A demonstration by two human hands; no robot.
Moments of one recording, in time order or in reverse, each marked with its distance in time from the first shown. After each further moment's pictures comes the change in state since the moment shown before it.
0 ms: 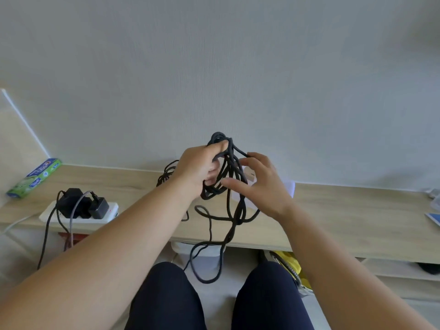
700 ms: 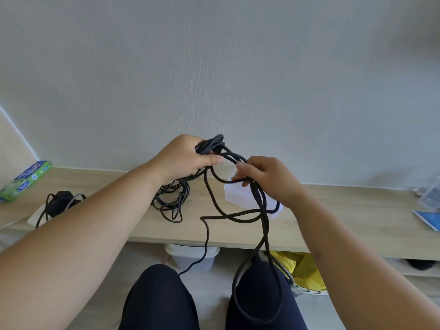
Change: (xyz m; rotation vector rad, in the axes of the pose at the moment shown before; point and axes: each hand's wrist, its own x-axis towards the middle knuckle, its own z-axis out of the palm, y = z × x) left_hand 0.011 0.017 -0.030 0.662 -0.196 0.320; right_hand 0.011 0.003 -0.037 0.110 -0.105 0.023
